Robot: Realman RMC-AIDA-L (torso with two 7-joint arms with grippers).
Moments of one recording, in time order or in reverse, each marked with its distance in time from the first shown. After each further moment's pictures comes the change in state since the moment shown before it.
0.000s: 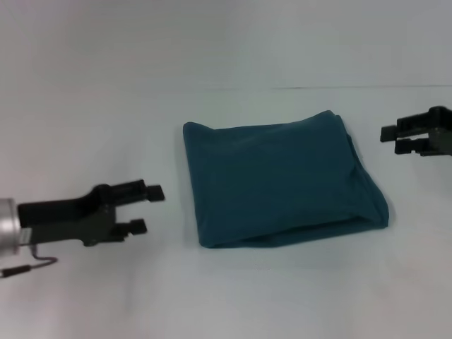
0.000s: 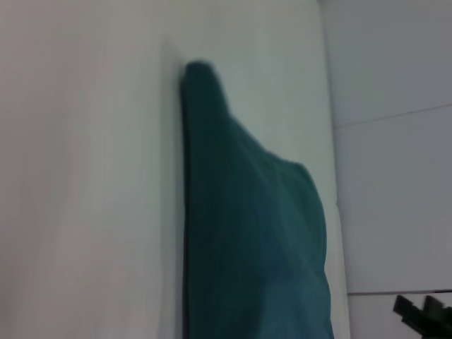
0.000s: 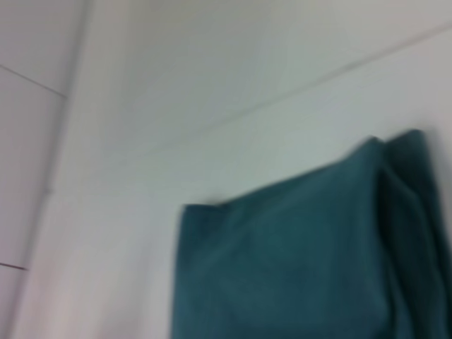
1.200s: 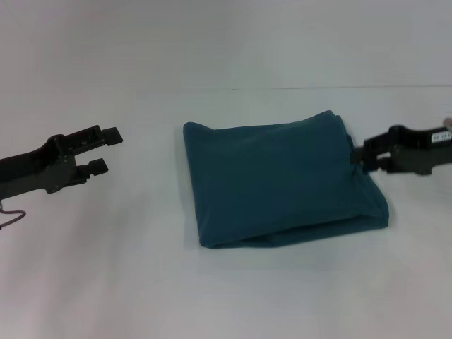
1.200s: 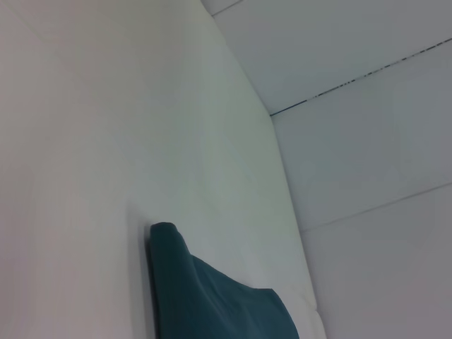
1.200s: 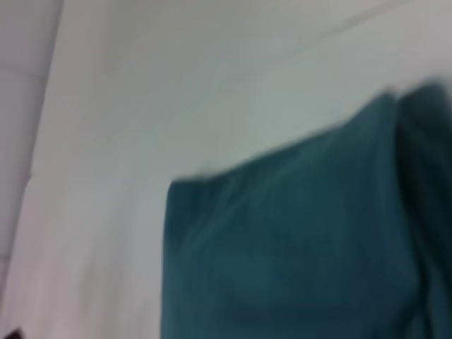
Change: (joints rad) left arm -0.002 0.036 -0.114 -0.006 -0.109 -0.070 0.173; right arm 0.032 0.060 -0.089 0.046 -0.028 0.104 0.075
